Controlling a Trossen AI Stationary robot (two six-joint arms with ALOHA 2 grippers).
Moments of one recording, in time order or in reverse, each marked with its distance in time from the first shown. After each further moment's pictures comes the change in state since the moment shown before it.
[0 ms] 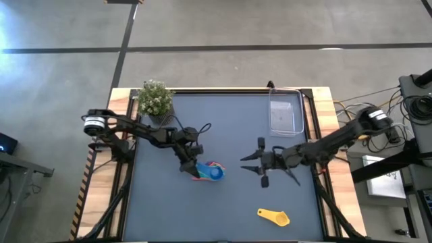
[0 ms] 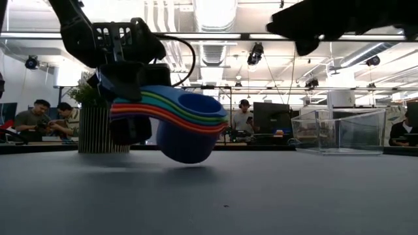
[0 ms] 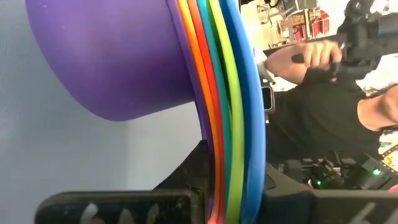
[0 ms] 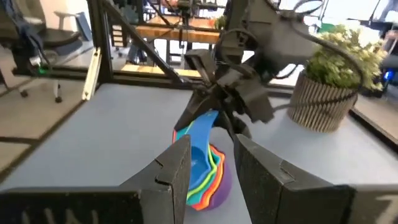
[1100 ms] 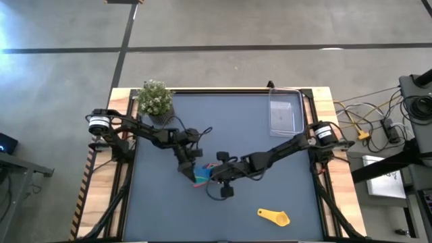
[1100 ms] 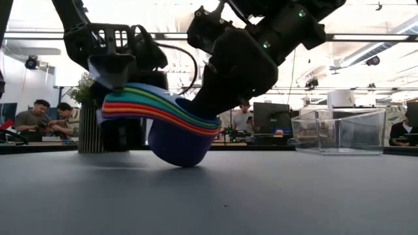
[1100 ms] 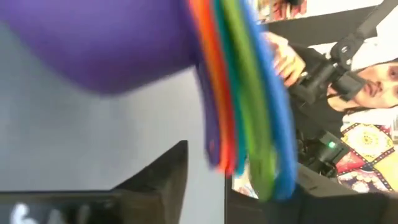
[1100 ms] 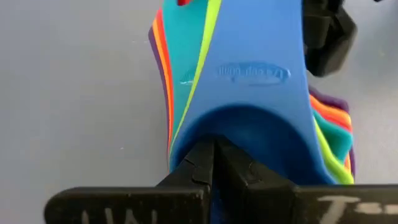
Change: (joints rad) left arm 0.003 0.054 -0.001 -0.017 0.155 -0.013; right arm -0.105 0.679 0.709 -0.631 -0.185 0.085
